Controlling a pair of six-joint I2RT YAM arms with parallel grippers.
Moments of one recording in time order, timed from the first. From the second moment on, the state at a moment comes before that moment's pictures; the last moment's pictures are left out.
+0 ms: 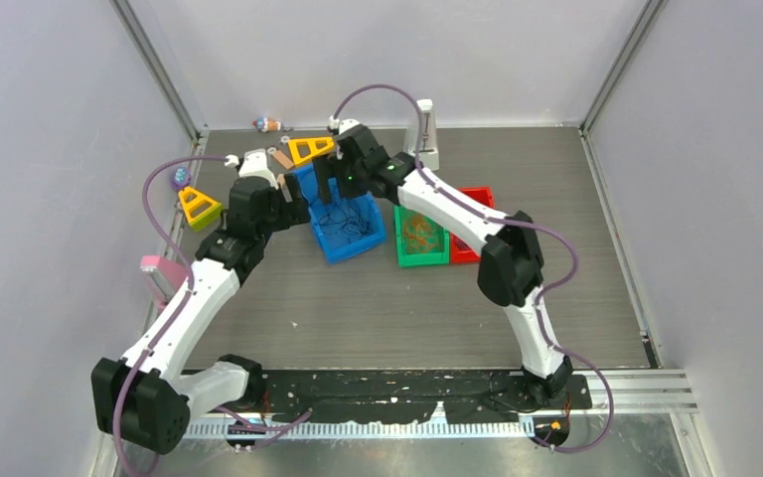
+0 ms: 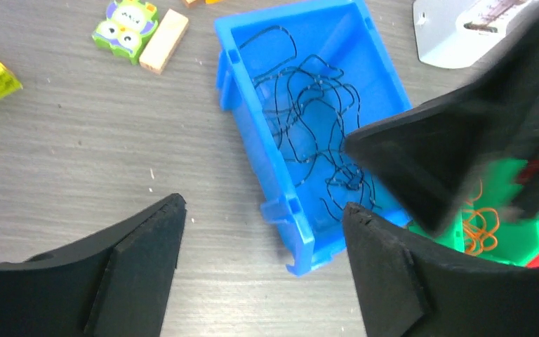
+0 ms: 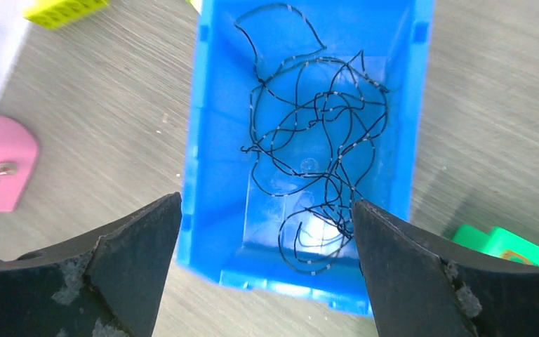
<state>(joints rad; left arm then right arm) -0.31 1.12 0.94 -0.29 -0.22 -0.38 0.79 2.22 2.08 -0.54 0.05 0.34</state>
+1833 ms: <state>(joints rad) -0.10 1.27 0.15 0.99 -0.26 0.13 0.06 1.37 0.17 1.11 0.29 -0.02</state>
